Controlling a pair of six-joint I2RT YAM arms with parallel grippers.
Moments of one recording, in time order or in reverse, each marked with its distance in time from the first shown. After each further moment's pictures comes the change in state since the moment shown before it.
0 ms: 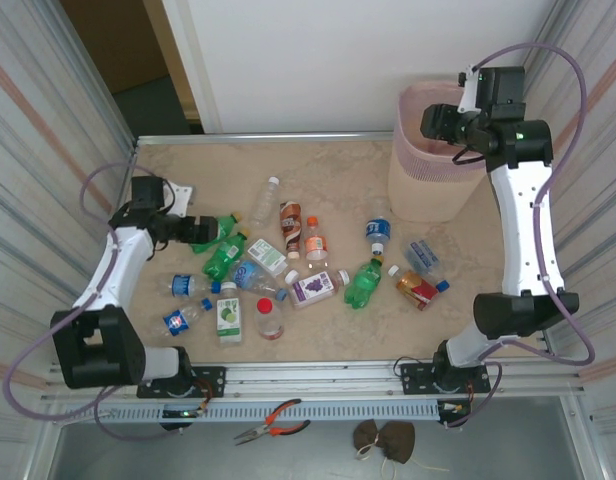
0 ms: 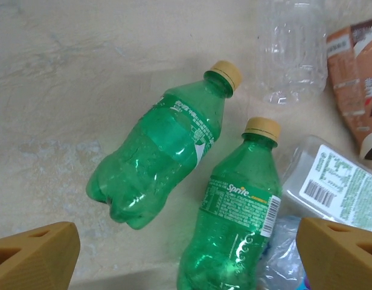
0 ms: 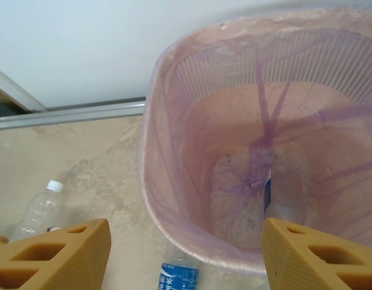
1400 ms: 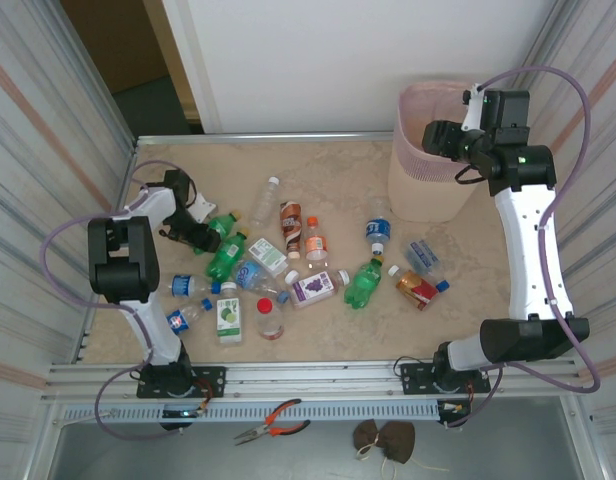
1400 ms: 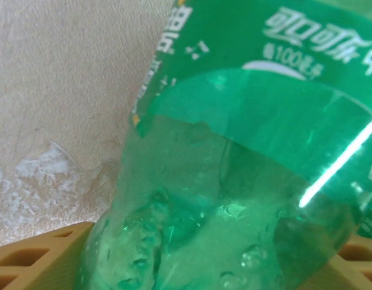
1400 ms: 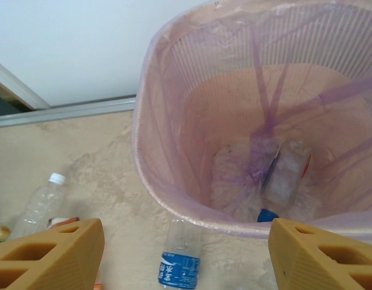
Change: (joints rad) left arm -0.009 0.544 0.249 -0.177 -0.129 0.261; right arm -0.021 -0.149 -0.250 0.120 -0.031 0.008
